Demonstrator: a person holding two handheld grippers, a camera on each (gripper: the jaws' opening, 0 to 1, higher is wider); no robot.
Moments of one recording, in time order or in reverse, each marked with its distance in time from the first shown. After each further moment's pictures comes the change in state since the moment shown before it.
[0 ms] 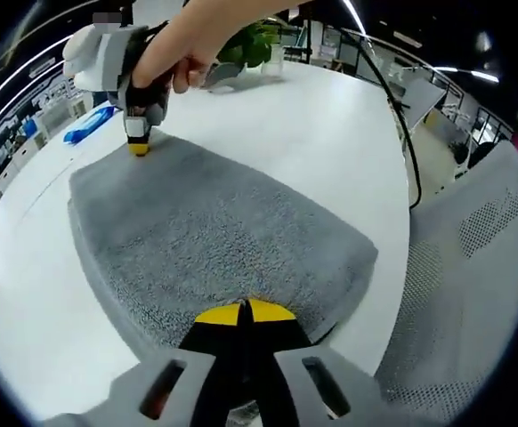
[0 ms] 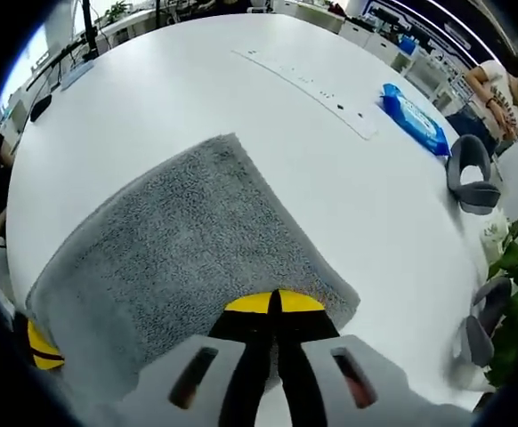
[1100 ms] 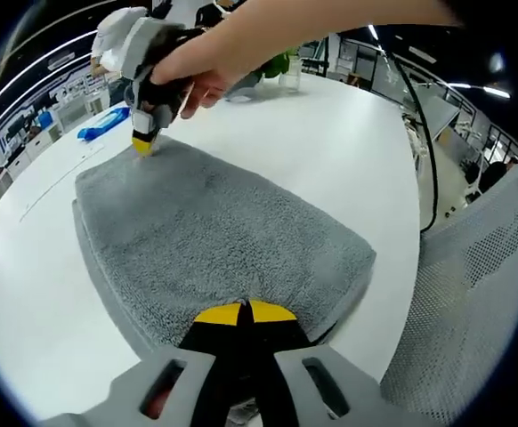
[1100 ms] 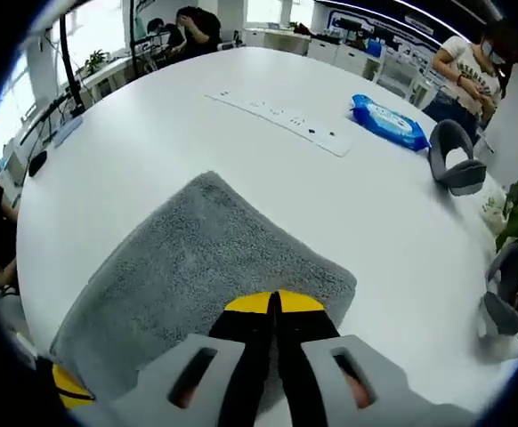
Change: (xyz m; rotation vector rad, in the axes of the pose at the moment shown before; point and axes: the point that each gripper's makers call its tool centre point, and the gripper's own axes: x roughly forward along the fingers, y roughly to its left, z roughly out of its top) left arm -0.003 0.005 0.011 -0.083 -0.058 0.054; right arm -0.030 -0.003 0.018 0.220 -0.235 0.032
